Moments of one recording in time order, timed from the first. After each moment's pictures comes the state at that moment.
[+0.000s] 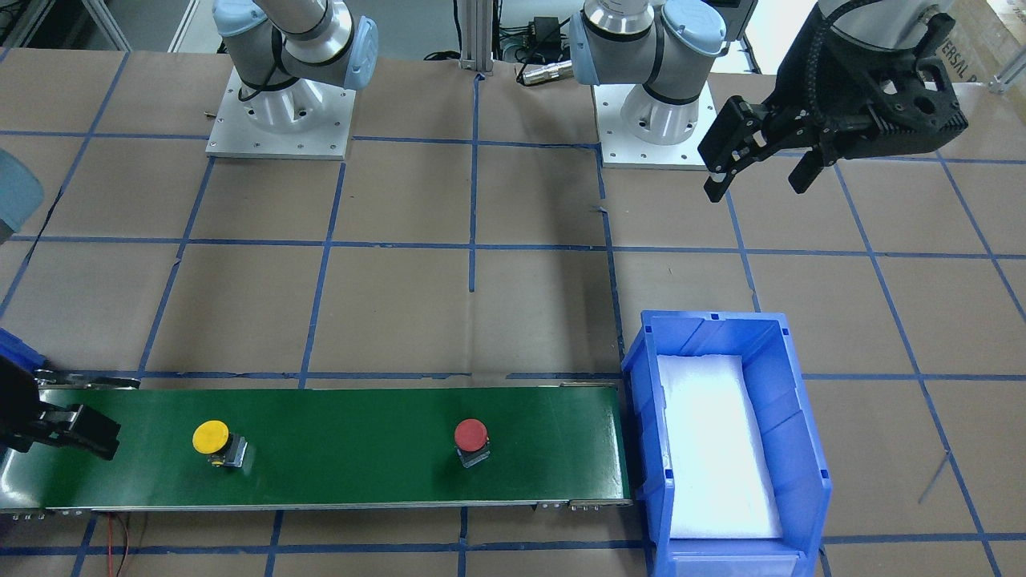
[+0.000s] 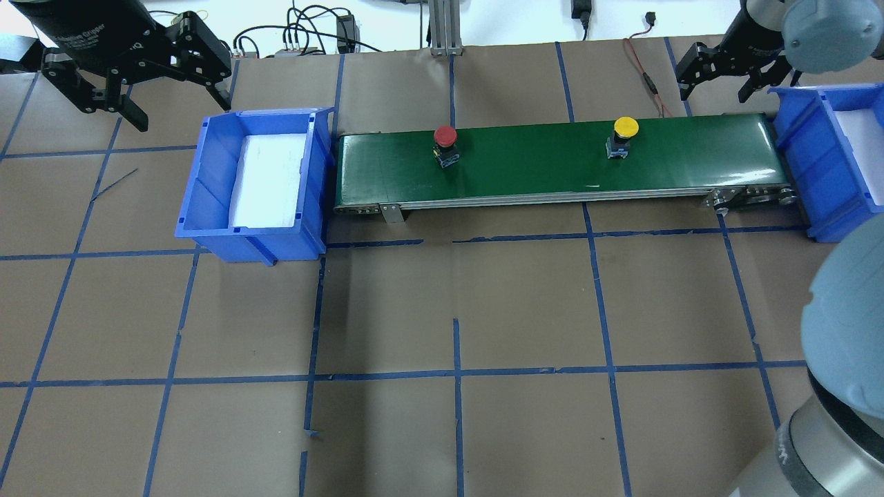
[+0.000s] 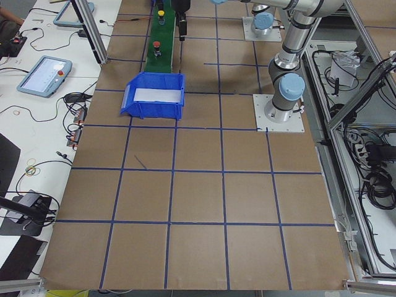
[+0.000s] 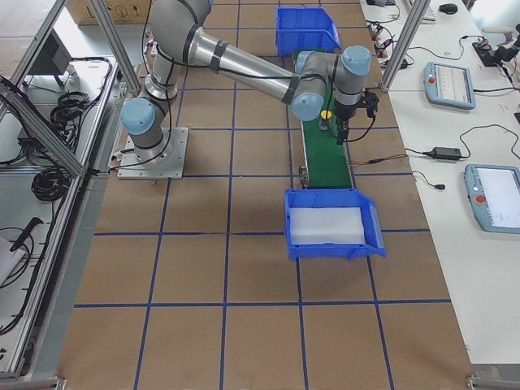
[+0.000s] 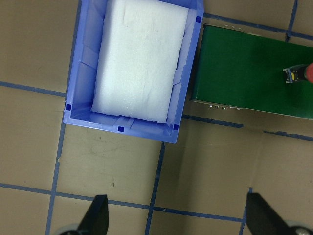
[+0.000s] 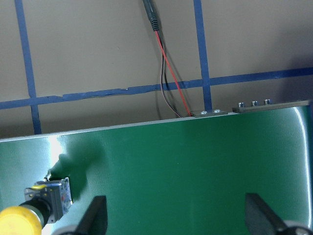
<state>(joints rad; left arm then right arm) -1.49 -1.60 -1.37 -1.69 1.52 -0.11 1.30 -1.09 1.38 -1.94 -1.54 -0.17</state>
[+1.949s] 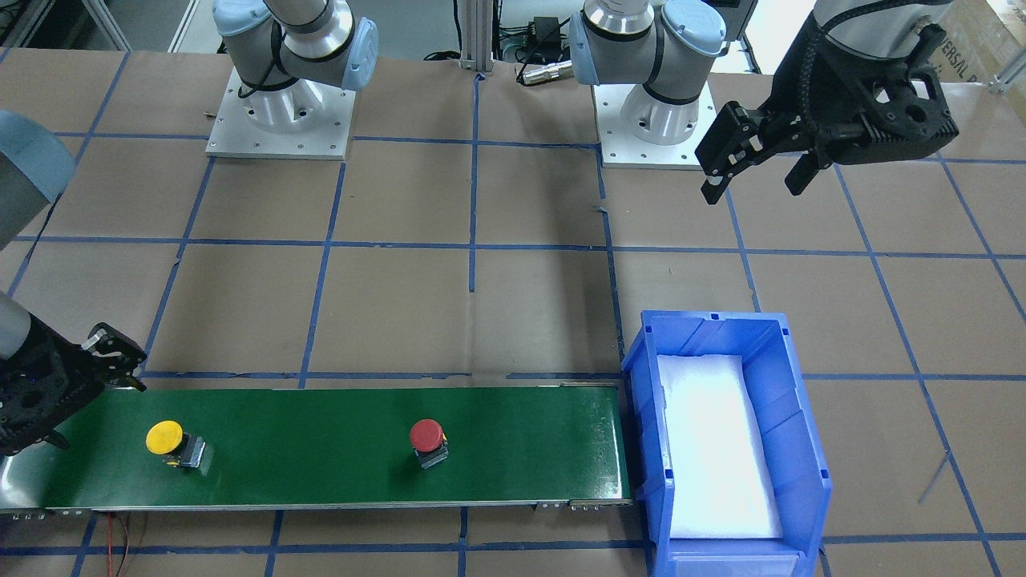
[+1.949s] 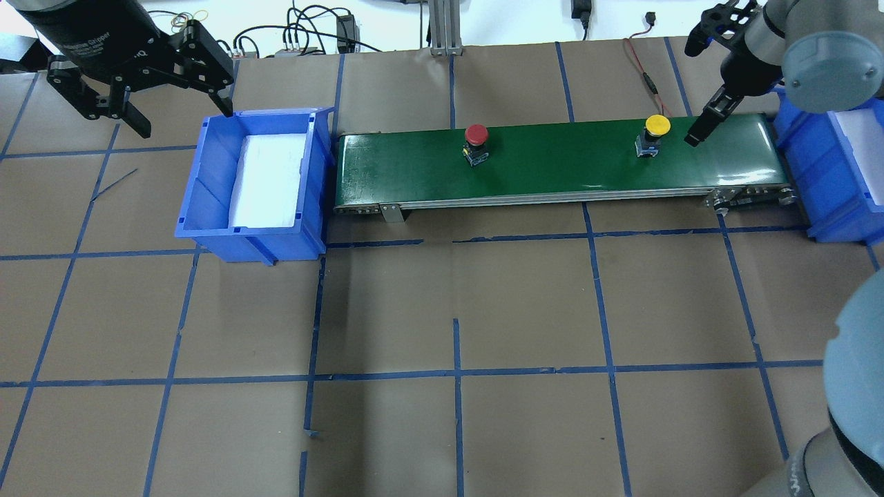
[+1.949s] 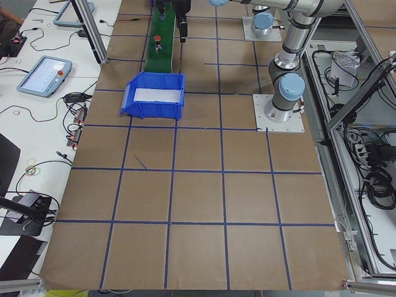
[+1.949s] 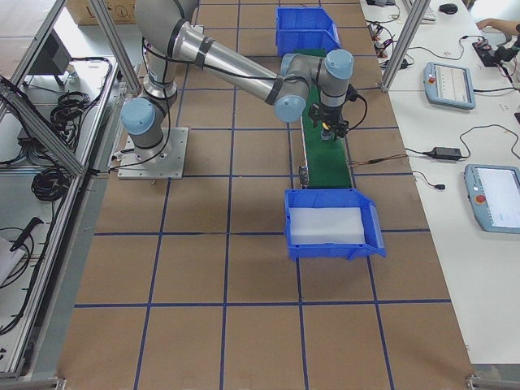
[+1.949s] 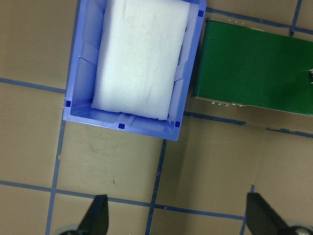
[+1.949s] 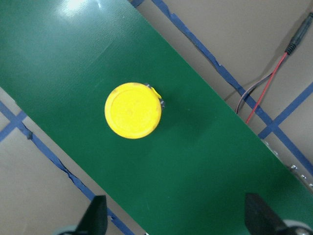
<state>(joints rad) -1.49 -1.60 -1.39 -1.69 1.52 -0.11 1.28 -1.17 1.53 -2.00 -1.50 -1.17</state>
